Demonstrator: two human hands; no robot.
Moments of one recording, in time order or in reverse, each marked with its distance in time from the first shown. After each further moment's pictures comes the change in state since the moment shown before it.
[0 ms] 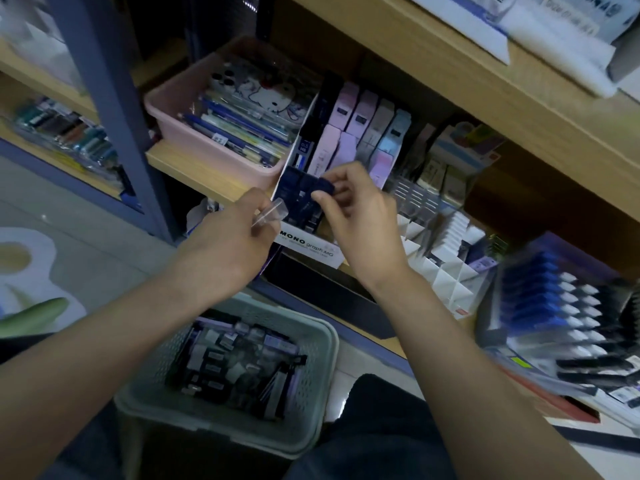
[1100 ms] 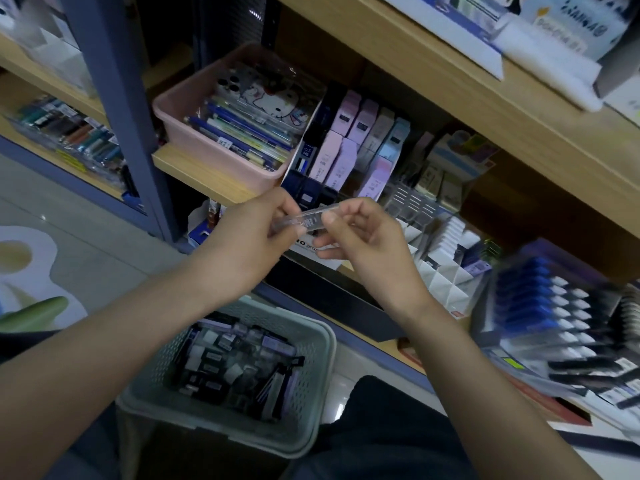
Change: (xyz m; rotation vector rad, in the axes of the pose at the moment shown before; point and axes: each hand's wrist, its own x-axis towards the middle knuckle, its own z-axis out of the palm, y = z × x) left_hand -0.003 0.010 -0.001 -0.158 -0.026 0.246; right_hand -0.027 -0.020 -0.020 0.618 -0.206 0.373
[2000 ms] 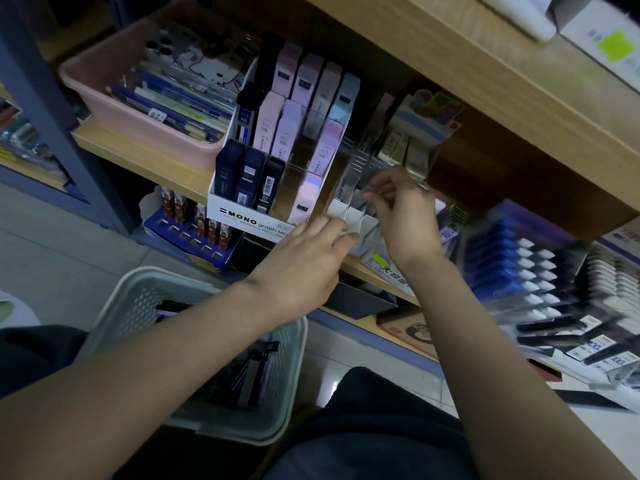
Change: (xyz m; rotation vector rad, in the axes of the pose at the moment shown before) left_hand 0.016 -0.005 0.117 0.665 -0.128 0.604; right_hand 0.029 0.050 -0.102 -0.858 0.396 -0.179
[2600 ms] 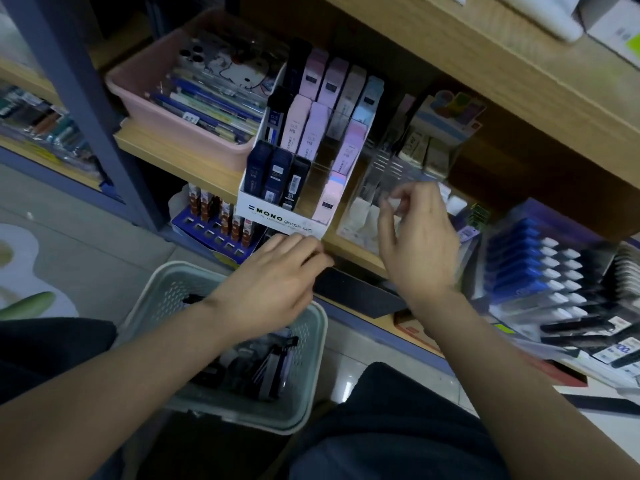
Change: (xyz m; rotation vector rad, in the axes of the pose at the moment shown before) left_hand -0.056 -0.026 -0.015 0.011 -0.047 0.025; right_hand -0.045 -0.024 0.000 -0.197 0.246 -0.237
